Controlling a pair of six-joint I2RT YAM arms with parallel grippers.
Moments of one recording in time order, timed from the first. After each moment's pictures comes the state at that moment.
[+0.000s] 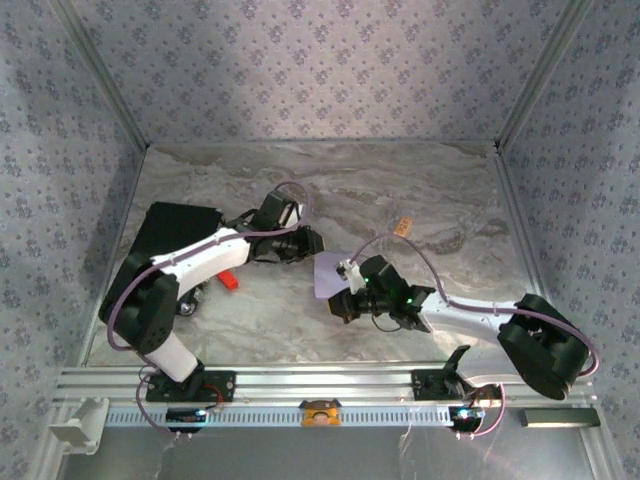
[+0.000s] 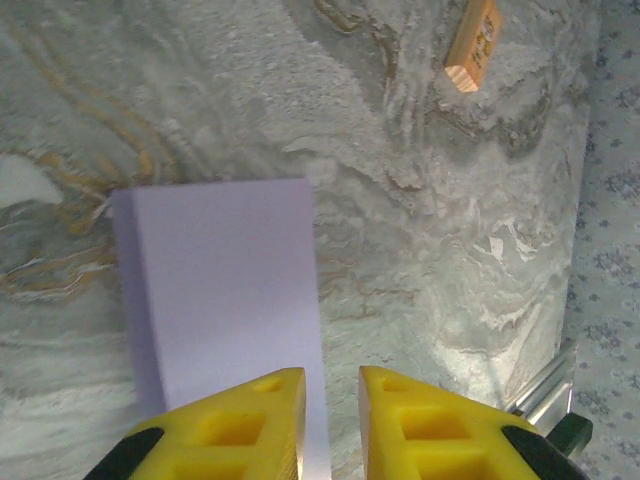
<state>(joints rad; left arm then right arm) -0.65 1.62 1.07 -0.32 0.42 -0.85 0.84 1.29 0.46 0.16 -0.39 0.48</state>
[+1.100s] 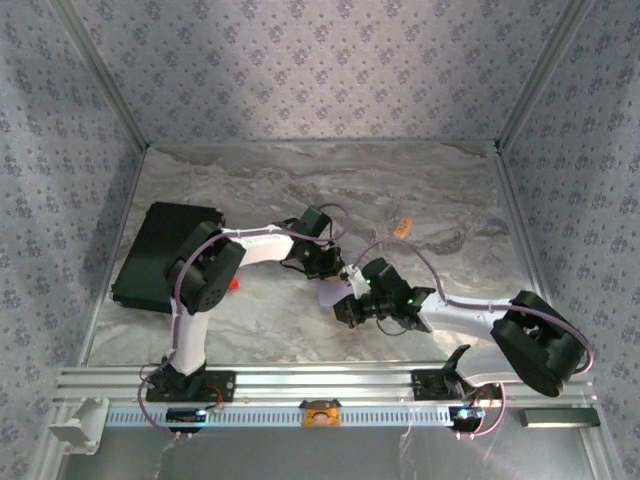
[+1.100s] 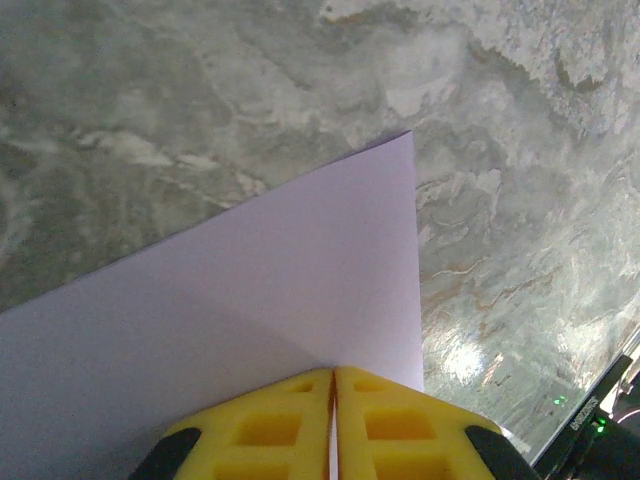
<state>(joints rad) -0.73 2.02 1.23 -0.32 0.54 -0.72 0.81 1.32 0.44 0.12 -0.43 0.45</state>
